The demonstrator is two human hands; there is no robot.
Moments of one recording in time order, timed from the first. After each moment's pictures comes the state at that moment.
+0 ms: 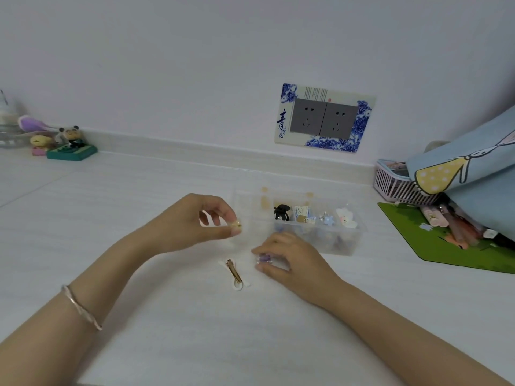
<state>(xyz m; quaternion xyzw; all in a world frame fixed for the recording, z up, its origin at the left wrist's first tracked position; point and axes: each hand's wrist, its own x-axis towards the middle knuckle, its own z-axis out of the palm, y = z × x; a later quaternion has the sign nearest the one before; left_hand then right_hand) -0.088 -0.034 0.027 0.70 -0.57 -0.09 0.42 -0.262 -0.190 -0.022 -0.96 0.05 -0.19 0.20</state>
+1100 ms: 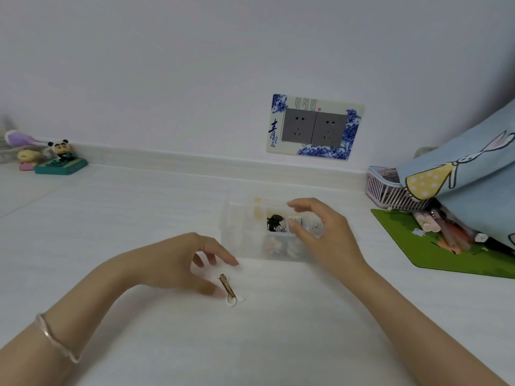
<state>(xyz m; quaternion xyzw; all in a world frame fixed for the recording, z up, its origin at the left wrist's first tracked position) -0.087 -0.027 0.019 0.71 -0.63 -0.21 0.23 -0.274 -0.226 0.021 -0.86 0.14 -0.39 0.30</state>
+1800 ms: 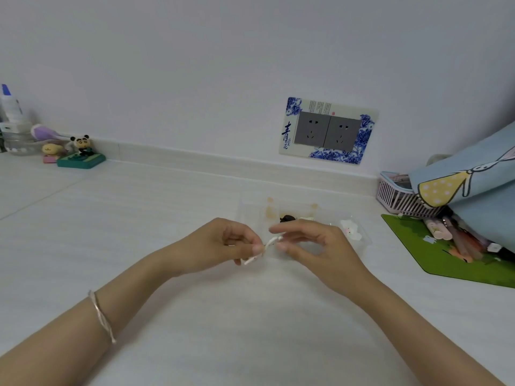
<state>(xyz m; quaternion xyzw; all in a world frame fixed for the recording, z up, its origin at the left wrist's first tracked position) -0.108 -0.044 0.019 0.61 -0.56 -0.30 0.47 -0.279 -0.186 0.027 -0.86 0.04 -0.29 0.41</state>
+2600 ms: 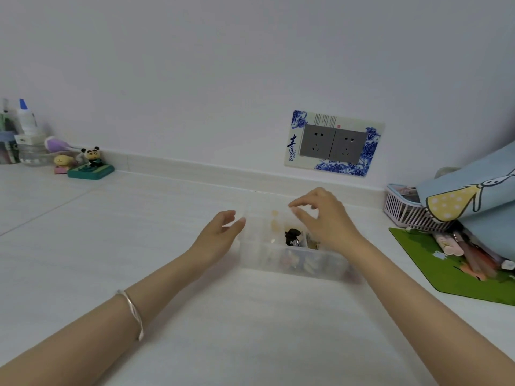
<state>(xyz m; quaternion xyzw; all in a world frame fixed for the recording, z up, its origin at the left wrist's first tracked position) -0.084 -0.078 0.003 0.74 -0.33 -0.17 0.57 -0.222 -0.247 0.055 -0.92 0.19 -0.28 0.18</state>
